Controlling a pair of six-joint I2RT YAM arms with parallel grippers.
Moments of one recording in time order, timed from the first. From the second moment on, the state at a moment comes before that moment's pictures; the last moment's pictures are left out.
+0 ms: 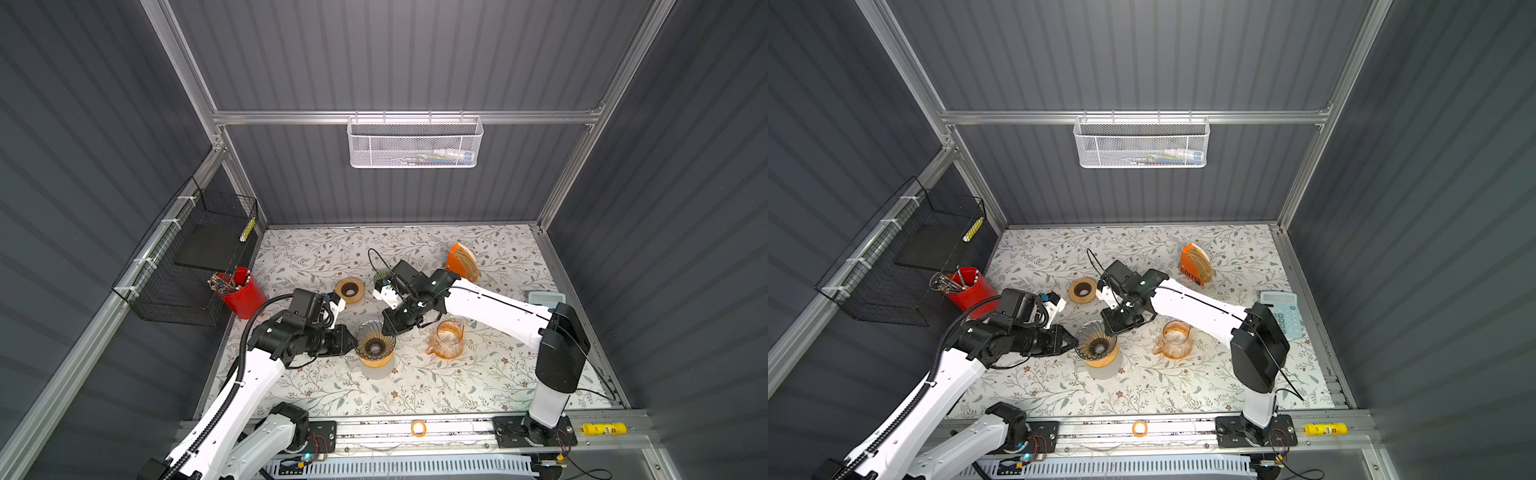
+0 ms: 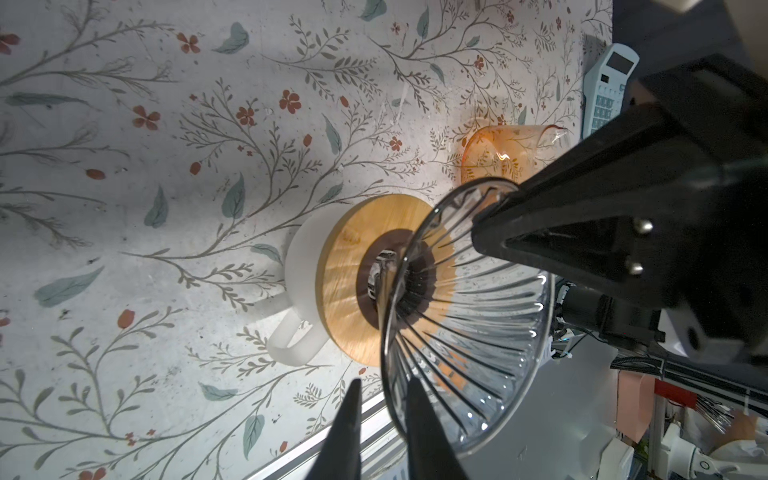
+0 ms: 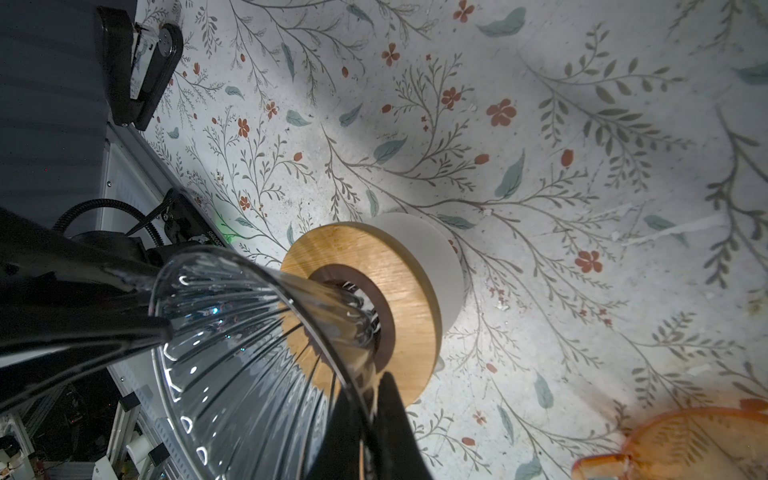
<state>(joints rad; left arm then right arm) -0.40 0.92 0.86 -0.98 0.45 -0.39 0.92 1.81 1.54 -0.86 -0.38 0.40</state>
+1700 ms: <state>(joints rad) -0.41 0.90 0.77 -0.86 0.45 -0.58 0.92 1.82 1.51 -0.82 -0.38 0.42</state>
